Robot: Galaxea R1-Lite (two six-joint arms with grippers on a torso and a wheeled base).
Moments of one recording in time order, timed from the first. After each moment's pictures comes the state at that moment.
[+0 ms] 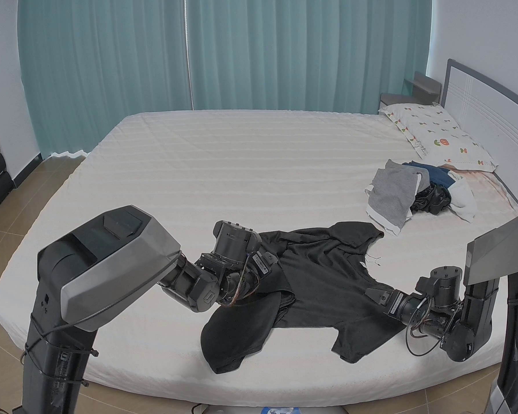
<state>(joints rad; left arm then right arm) -0.56 2.45 -1.34 -0.46 0.09 -1.00 0.24 2.33 -0.28 -1.55 0.05 0.64</state>
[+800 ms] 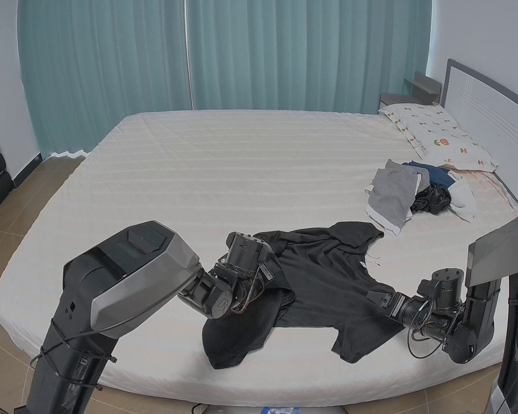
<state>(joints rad) -0.58 2.57 -1.44 -0.46 0.20 -0.99 0.25 2.32 -0.25 -1.55 0.05 0.66</state>
